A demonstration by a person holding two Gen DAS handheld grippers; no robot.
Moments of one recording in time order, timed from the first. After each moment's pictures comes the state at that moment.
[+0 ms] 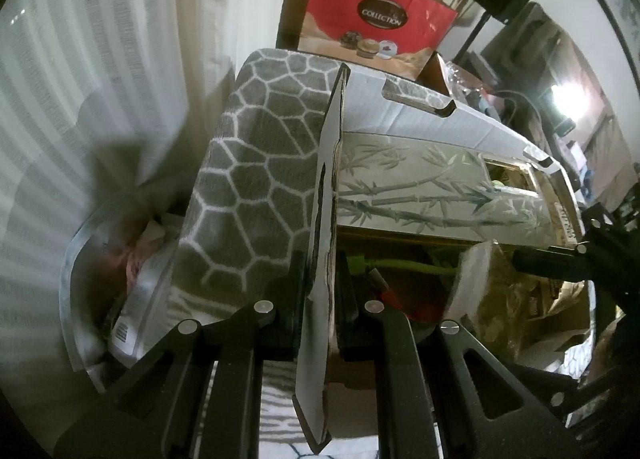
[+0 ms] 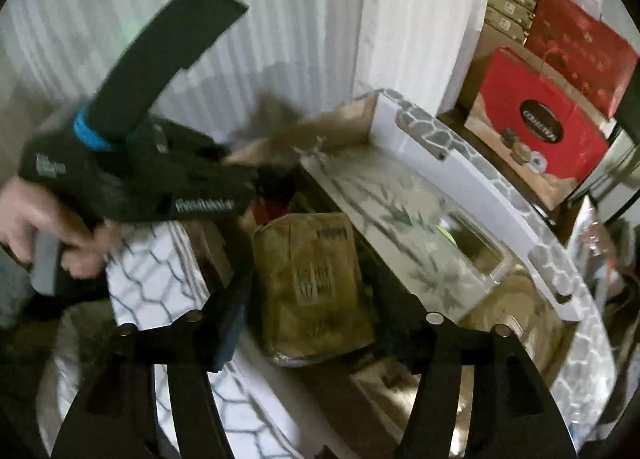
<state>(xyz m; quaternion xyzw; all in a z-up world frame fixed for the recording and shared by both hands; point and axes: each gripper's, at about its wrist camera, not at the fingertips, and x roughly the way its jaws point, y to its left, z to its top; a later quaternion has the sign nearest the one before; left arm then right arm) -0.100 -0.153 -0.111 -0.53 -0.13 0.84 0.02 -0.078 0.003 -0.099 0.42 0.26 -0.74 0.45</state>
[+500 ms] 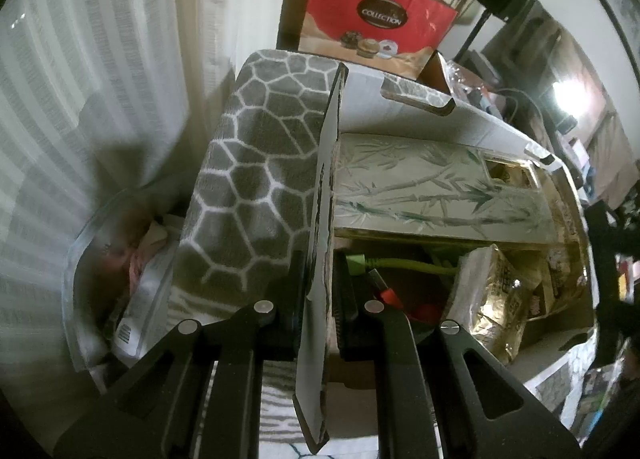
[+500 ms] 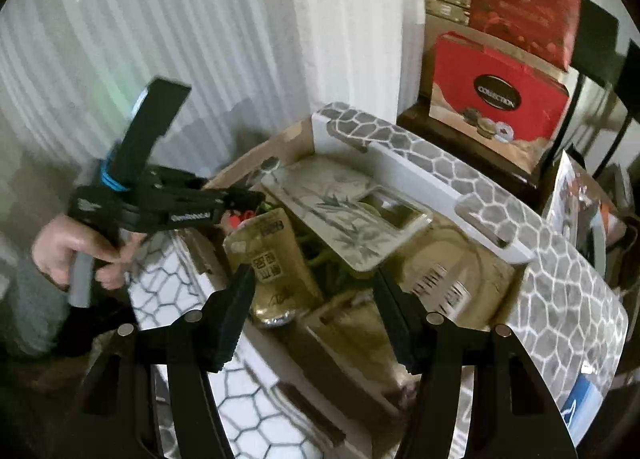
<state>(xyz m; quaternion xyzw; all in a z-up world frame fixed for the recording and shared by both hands) -0.098 -0.150 -0.111 -0.52 -0.12 0.84 0.01 -0.093 0.070 -0.054 0.43 0.16 -0.78 0.43</state>
